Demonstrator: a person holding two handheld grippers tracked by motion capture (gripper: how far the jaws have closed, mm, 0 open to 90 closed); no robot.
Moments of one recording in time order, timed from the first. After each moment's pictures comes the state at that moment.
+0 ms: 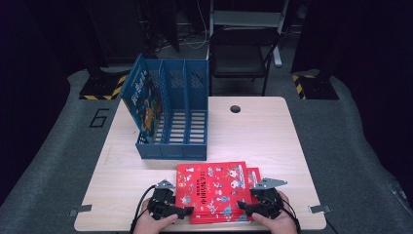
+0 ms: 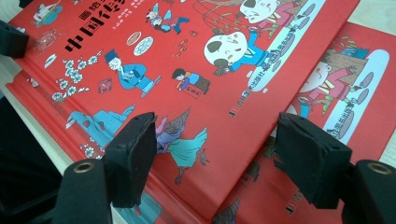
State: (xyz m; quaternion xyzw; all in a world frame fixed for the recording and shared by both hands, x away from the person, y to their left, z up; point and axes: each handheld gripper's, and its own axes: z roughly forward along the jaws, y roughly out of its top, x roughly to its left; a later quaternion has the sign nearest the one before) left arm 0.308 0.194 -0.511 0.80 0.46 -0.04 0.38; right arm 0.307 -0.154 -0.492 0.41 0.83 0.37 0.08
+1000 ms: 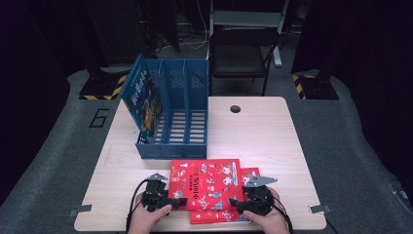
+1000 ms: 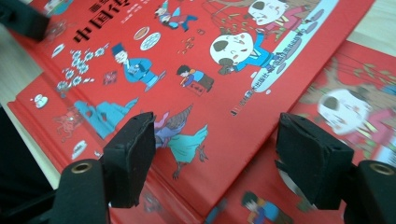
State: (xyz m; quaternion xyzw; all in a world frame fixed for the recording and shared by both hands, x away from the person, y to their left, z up) left arm 0.331 0.219 -0.509 0.78 0.50 -0.03 0.38; right arm 0.316 -0.130 -0.494 0.39 0.84 0.37 0.09
